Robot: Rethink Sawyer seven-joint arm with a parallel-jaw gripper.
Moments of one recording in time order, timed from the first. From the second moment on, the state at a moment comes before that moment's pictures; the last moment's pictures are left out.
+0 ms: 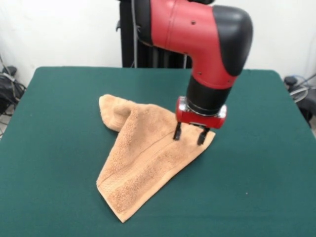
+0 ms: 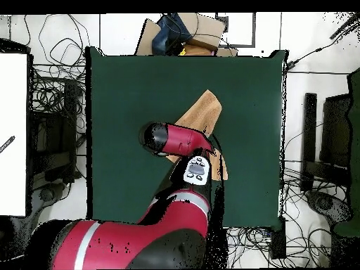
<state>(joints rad) 0.02 -0.32 -0.21 1.49 0.17 0.47 1.60</state>
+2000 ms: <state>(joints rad) -0.09 -0.36 -0.18 1.63 0.17 0.28 1.60</state>
